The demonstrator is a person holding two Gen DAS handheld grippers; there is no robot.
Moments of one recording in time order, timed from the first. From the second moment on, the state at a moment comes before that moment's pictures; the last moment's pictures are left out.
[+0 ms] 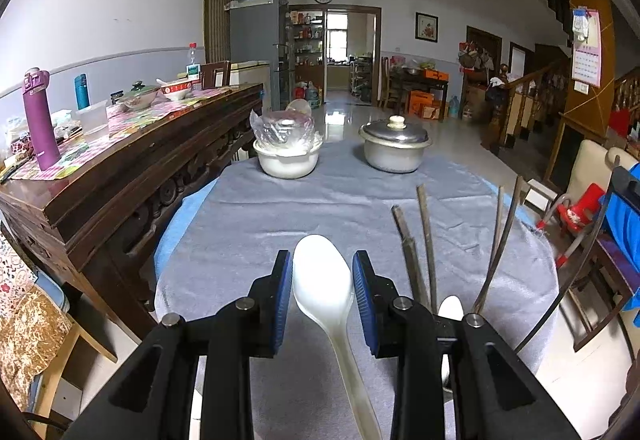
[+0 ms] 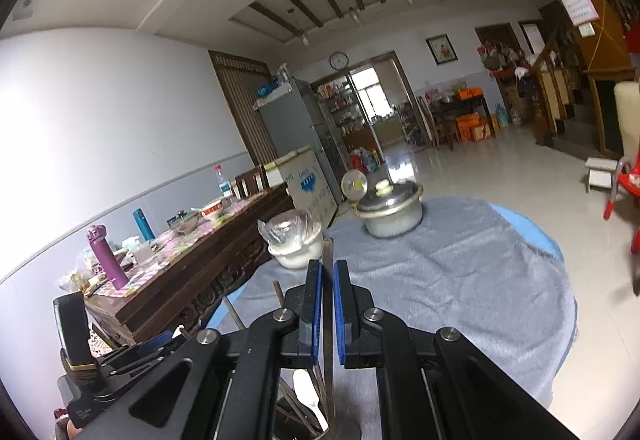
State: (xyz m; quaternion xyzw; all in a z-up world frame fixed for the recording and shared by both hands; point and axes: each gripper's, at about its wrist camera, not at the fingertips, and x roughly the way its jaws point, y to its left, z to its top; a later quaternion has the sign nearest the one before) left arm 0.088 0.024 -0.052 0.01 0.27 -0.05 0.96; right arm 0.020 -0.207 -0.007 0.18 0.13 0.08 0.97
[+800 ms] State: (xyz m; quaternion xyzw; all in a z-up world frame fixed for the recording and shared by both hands) left arm 0.077 0.001 -0.011 -0.07 0.18 -0.11 0.97; right arm -0.012 -0.183 0.041 0.15 0.03 0.08 0.98
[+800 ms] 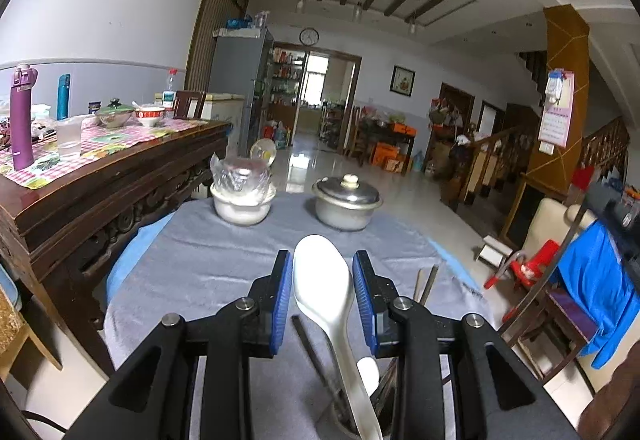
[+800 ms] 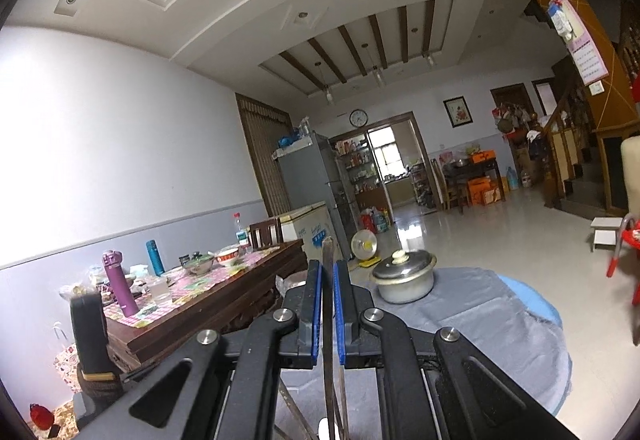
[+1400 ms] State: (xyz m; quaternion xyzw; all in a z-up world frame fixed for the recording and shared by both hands) left arm 0.088 -0.037 -0.074 0.00 0.15 -0.13 0.98; right arm 0.039 -0.198 -0.031 0.20 0.17 0.14 0.96
